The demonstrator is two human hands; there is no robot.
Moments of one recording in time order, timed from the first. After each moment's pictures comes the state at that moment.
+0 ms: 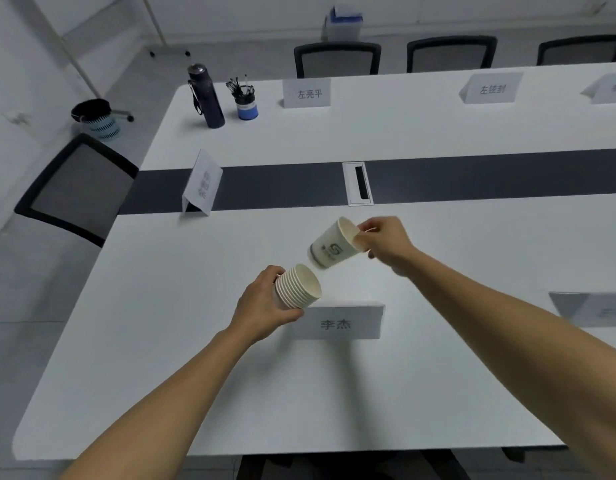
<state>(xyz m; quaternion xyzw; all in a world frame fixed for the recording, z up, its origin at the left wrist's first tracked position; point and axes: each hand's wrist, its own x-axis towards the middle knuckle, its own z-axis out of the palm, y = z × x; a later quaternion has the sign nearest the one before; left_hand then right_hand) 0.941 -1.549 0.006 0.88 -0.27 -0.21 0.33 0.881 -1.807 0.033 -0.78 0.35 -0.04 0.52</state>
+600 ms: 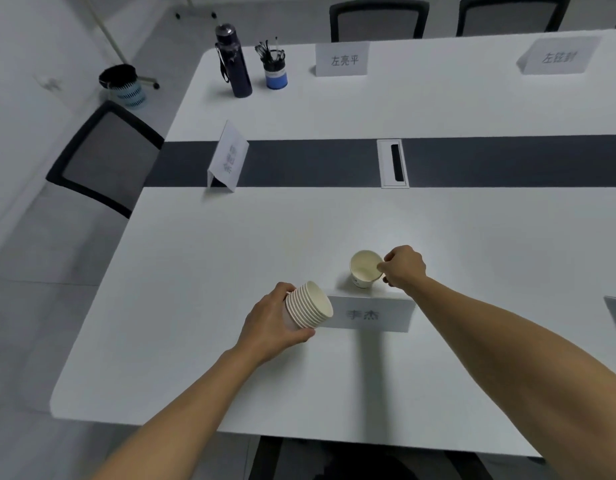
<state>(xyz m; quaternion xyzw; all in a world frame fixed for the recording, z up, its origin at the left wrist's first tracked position) 0.929 -1.504 -0.022 0.89 -0.23 -0.25 0.30 0.889 -1.788 -0.066 -0.79 0.46 0.09 0.40</state>
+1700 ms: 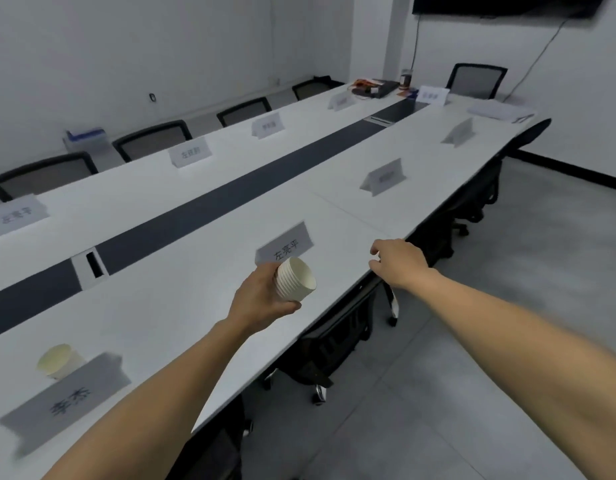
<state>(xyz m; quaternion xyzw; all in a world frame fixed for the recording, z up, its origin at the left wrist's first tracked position) 0.494 -1.826 0.077 0.70 -0.62 -0.21 0.28 0.236 -1.956 0.090 -0.80 0.58 -0.02 0.11</state>
